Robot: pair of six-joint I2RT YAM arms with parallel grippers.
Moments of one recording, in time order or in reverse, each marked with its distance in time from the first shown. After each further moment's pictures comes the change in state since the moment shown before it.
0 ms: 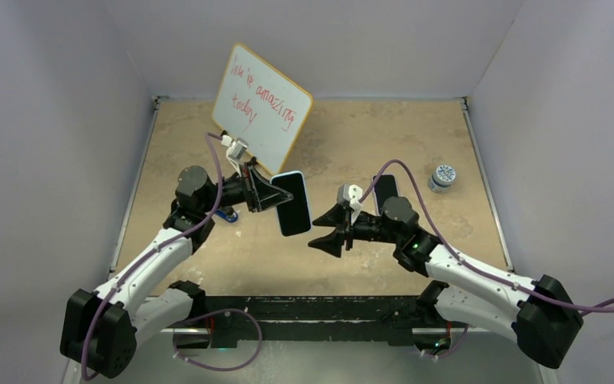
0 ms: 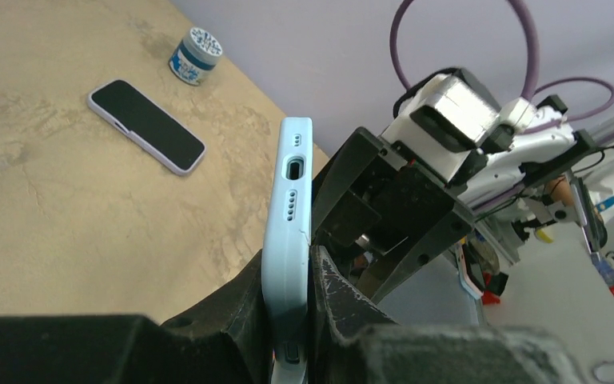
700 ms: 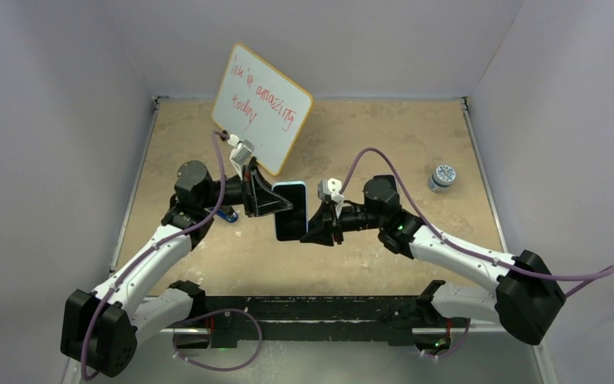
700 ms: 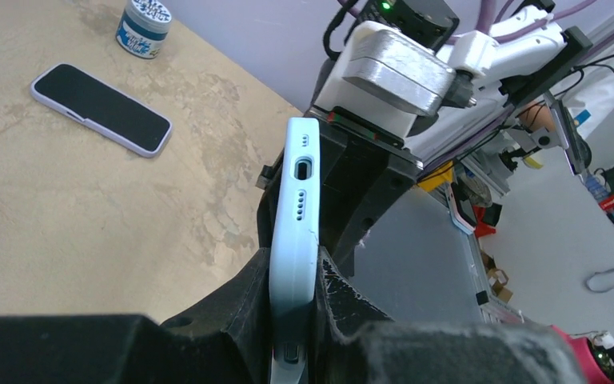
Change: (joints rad) left arm 0.002 0.013 0.050 -0.092 0.190 0.111; right arm -0.001 0.192 0.172 -0.099 -0.203 -0.101
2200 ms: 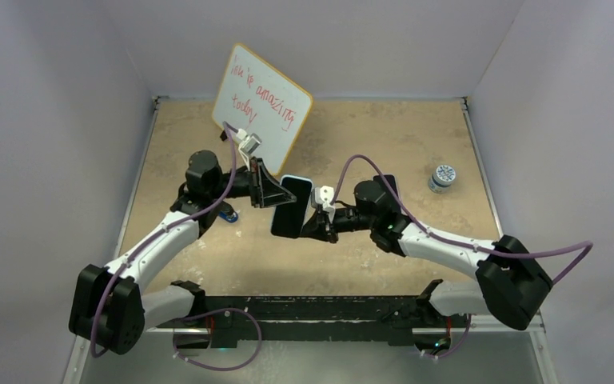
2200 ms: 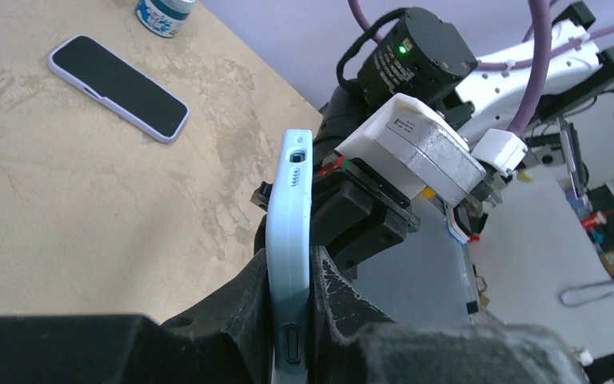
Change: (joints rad) left arm 0.011 0.158 0.078 -0.028 0.027 0.010; right arm -0.004 0.132 0.008 0.031 0.005 -0.238
